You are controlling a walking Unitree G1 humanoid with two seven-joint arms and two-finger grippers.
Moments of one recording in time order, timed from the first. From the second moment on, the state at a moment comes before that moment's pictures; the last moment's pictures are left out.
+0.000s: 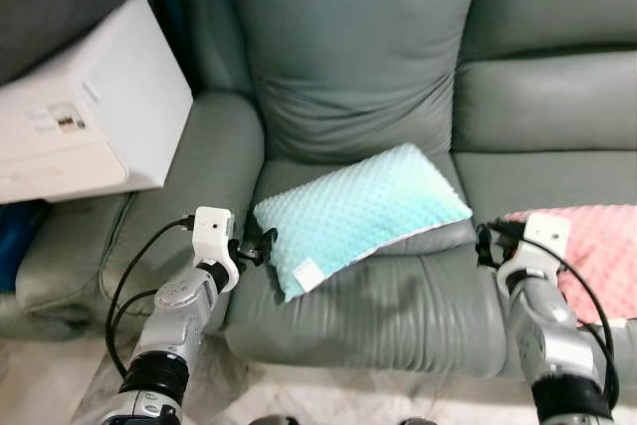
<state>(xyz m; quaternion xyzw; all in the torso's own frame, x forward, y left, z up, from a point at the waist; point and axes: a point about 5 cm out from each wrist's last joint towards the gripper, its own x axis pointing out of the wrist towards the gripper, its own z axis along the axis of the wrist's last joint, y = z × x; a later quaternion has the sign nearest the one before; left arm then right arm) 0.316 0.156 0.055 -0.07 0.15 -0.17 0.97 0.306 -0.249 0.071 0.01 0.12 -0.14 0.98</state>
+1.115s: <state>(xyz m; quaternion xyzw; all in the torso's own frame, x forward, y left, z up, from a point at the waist) 0.306 0.144 0.053 -0.08 0.16 -0.18 0.97 0.308 -0.244 0.071 0.01 0.11 -0.13 0.99</state>
